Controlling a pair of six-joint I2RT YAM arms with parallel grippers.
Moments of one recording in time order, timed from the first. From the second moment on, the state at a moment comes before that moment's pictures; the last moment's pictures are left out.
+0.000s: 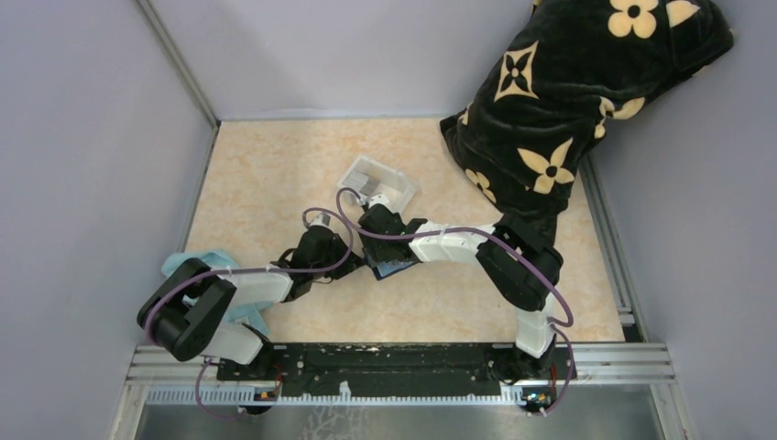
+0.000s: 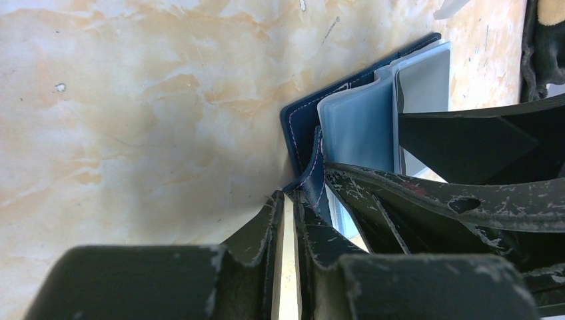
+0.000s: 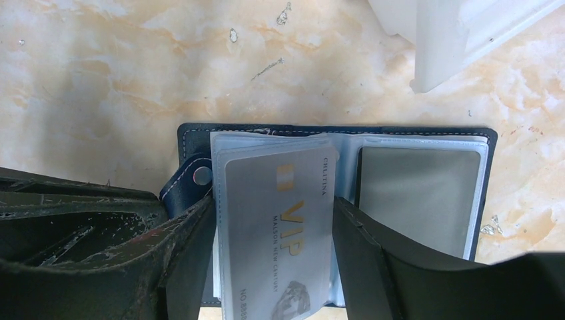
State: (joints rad) left arm -0.63 1.43 0.39 0.37 0.00 -0.98; right arm 0.94 1.88 1.16 -0.25 0.28 0.39
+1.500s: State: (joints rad) left arm -0.64 1.20 0.39 0.10 -0.04 -0.97; right arm 0.94 1.71 1.20 -0.44 0.29 0.34
